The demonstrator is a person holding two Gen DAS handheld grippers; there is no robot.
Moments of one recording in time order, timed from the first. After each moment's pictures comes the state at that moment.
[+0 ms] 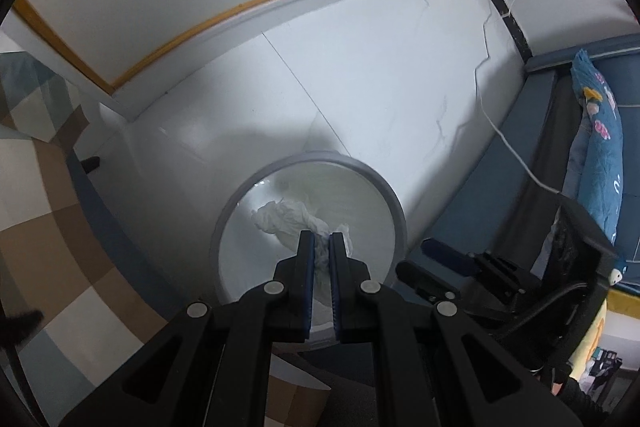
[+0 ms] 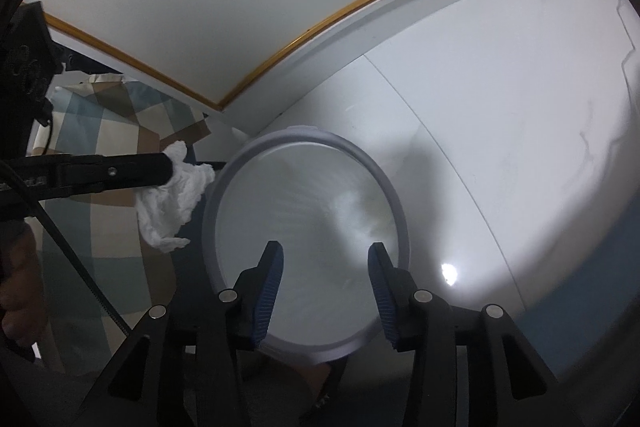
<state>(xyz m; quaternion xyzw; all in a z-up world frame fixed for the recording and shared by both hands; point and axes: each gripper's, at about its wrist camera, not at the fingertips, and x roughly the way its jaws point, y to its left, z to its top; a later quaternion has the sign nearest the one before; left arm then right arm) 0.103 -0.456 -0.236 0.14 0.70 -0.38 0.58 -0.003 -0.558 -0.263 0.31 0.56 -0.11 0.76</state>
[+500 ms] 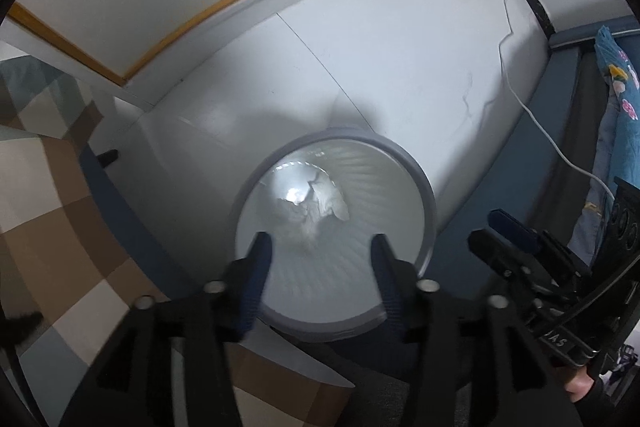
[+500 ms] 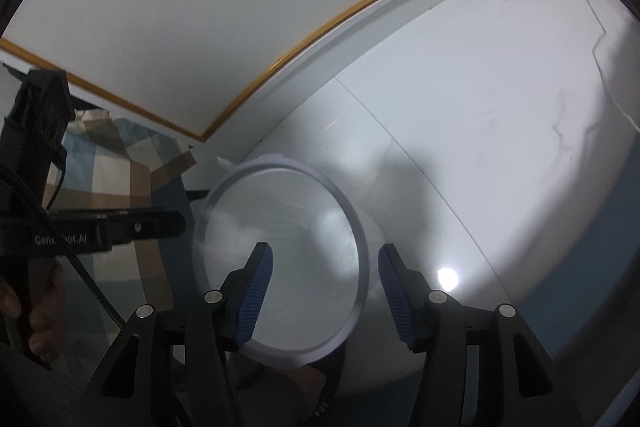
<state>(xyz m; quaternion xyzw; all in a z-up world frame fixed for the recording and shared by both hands) 0.097 -0.454 -0.241 0.19 0.70 -0.35 0.59 -0.017 -0.577 -0.246 0.33 0.53 -0.15 0.76</state>
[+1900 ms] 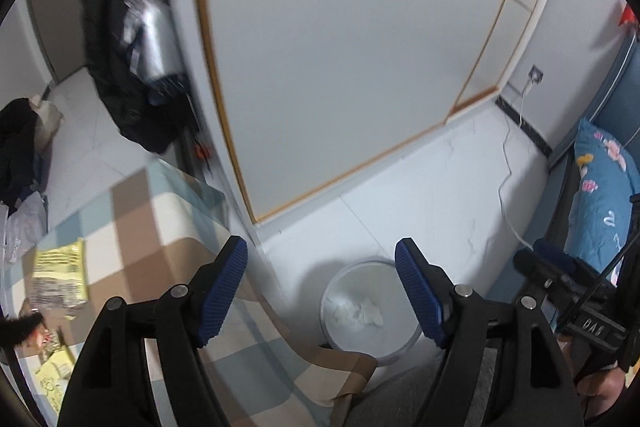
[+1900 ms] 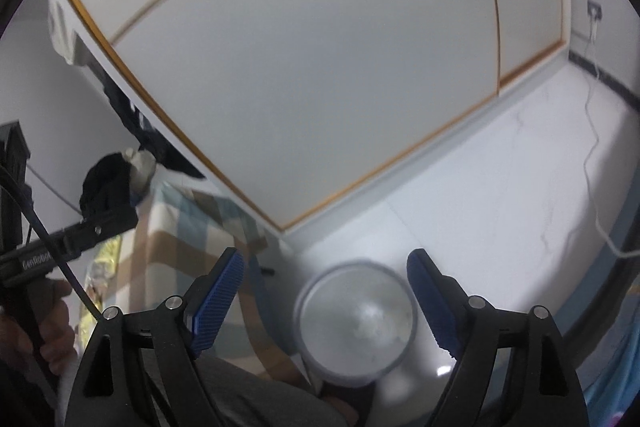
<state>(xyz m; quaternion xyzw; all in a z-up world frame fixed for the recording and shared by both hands) 0.073 -0.341 -0.041 0.11 0.45 -0.33 0.83 -0.032 -0.518 -0.051 0.25 0.36 -0.15 0.89</state>
